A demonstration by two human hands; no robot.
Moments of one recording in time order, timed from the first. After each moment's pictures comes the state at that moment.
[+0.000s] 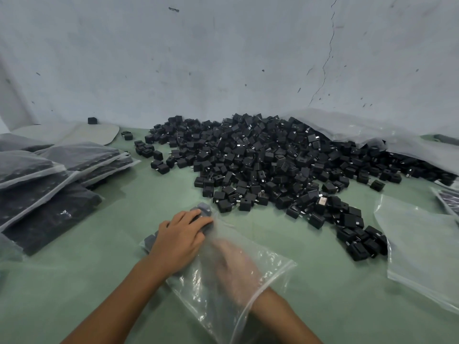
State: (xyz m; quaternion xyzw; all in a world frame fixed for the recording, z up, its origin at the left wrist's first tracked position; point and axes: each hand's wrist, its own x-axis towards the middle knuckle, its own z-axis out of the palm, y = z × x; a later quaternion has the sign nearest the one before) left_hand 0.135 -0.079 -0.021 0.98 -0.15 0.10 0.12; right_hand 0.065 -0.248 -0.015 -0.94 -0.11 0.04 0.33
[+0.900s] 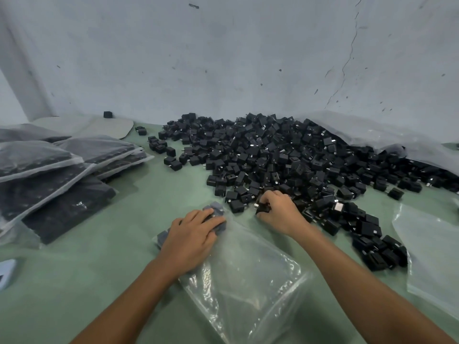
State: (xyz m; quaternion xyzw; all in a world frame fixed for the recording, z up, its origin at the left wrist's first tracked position) left_hand 0.135 -0.075 -0.028 0.97 -0.14 0.11 0.14; right_hand 0.207 -0.334 0.005 -0.97 -0.09 -0.04 0.24
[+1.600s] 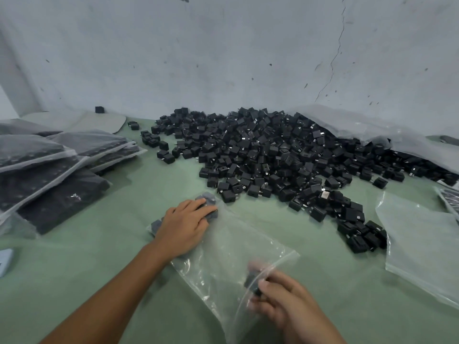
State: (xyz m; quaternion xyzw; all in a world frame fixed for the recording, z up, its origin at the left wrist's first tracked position) left_hand 0.134 -0.078 -0.022 0.97 -0.14 0.09 0.15; right_hand -0.025 -0.314 0.007 -0.54 0.12 0.15 0.82
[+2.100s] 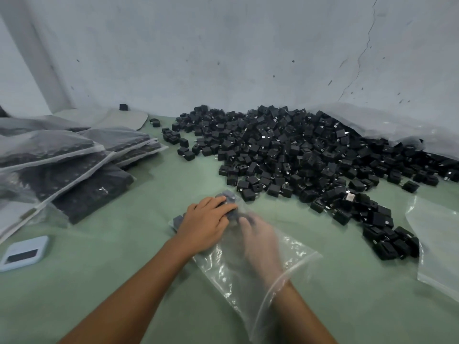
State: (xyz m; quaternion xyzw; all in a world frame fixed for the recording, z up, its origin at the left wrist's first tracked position) left_hand 0.136 -0.077 -0.022 0.98 -0.14 0.09 0.14; right_hand 0.088 -0.234 -0.012 -0.86 0.02 -0.08 0.51
